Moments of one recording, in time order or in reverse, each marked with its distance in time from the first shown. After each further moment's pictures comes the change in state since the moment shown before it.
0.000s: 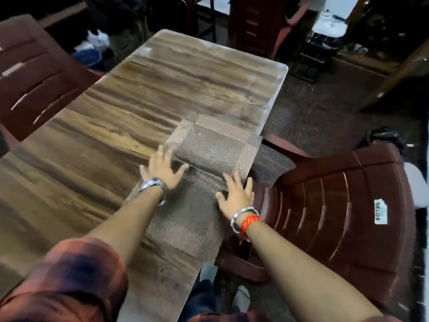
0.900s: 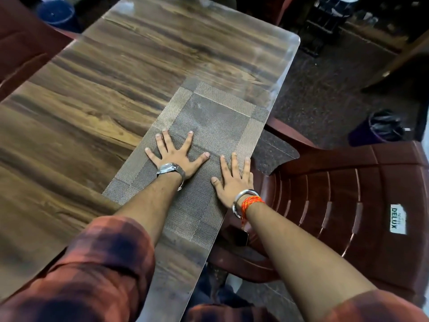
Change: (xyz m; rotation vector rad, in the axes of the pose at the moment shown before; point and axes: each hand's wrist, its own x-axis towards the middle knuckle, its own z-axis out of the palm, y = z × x) left_hand 0.049 0.043 0.046 0.091 -0.104 -0.026; right_hand 0.064 0.015 0.018 -0.313 -0.138 -0.046
